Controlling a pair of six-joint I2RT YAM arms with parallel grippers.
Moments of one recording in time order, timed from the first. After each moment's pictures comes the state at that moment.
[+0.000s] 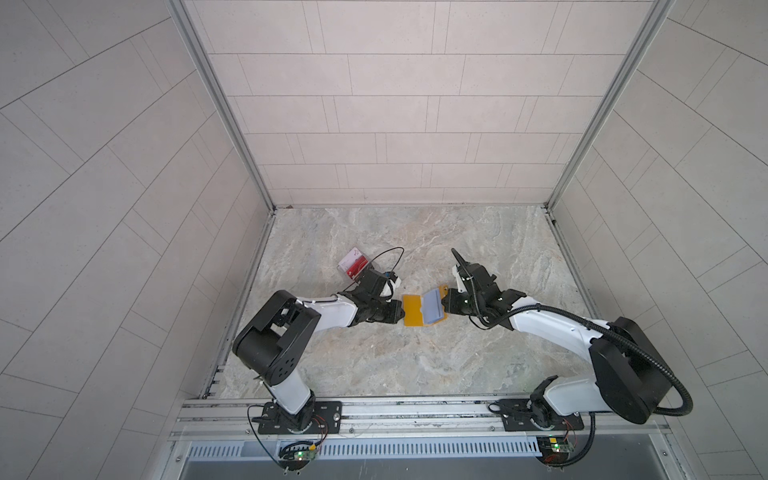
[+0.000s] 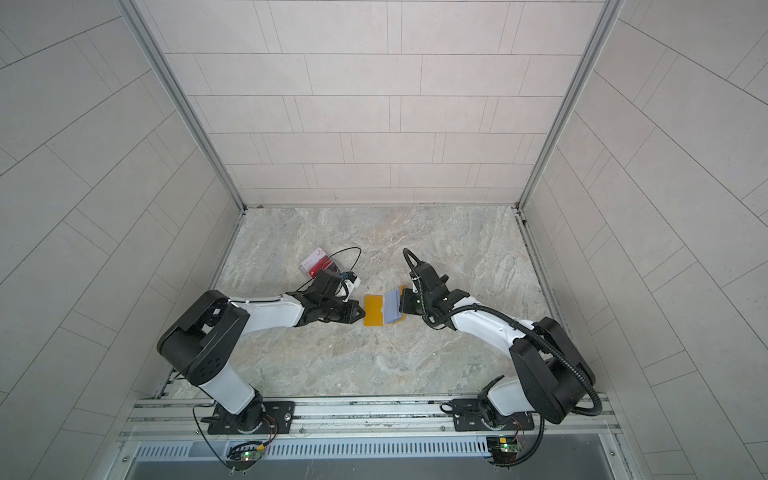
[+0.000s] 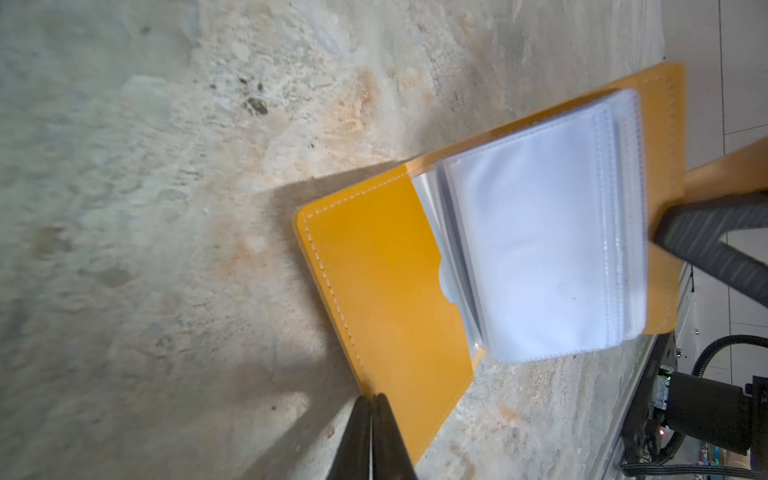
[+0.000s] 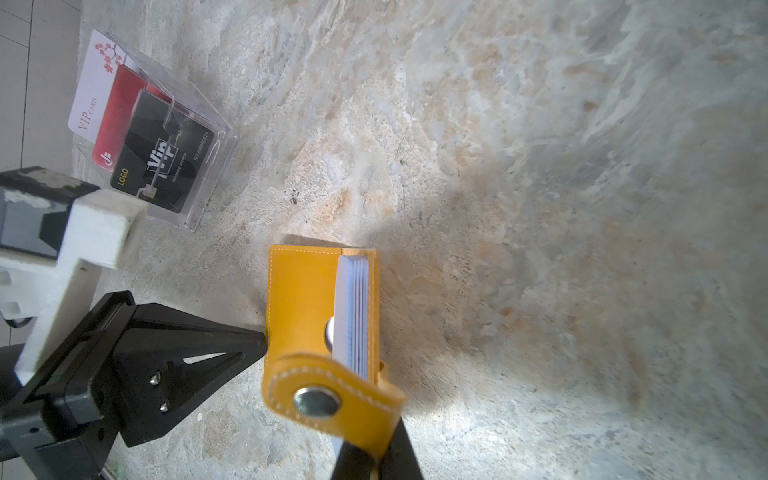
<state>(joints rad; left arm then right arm) -0.58 1.67 0.71 0.01 0.43 -0.43 0.55 1.40 0.73 -0.19 -0.15 0.68</state>
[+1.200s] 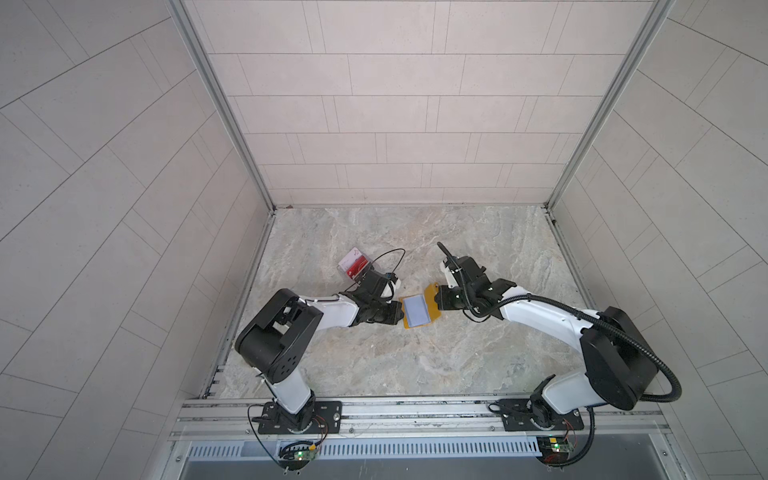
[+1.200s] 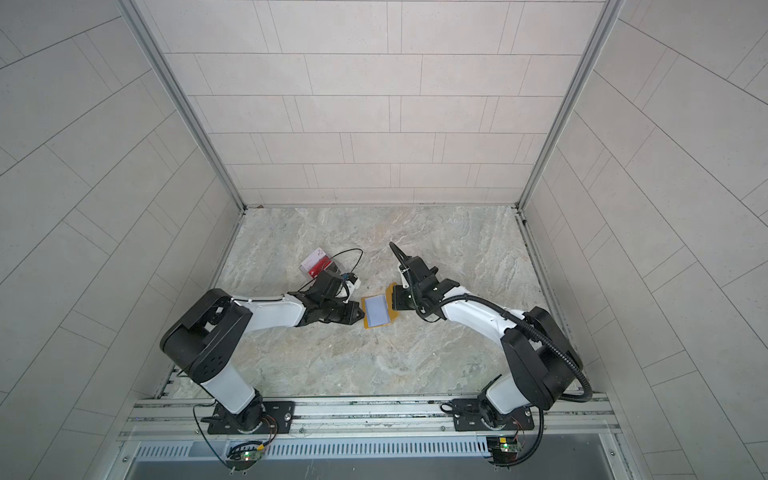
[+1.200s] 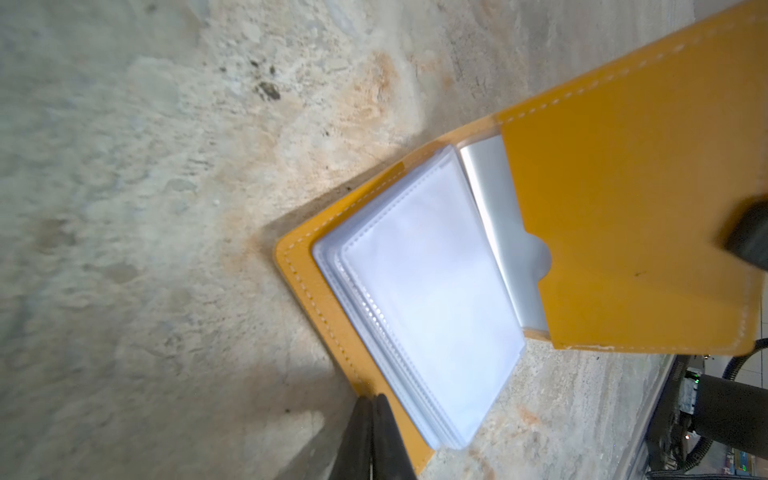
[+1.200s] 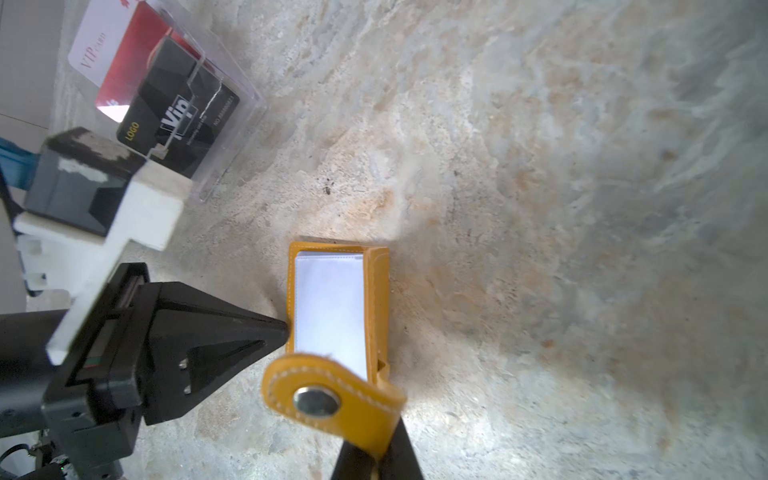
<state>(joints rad) -0.58 1.68 0.71 0.00 0.41 -0.41 0.58 1.48 0.87 -0.32 -0.14 0.55</state>
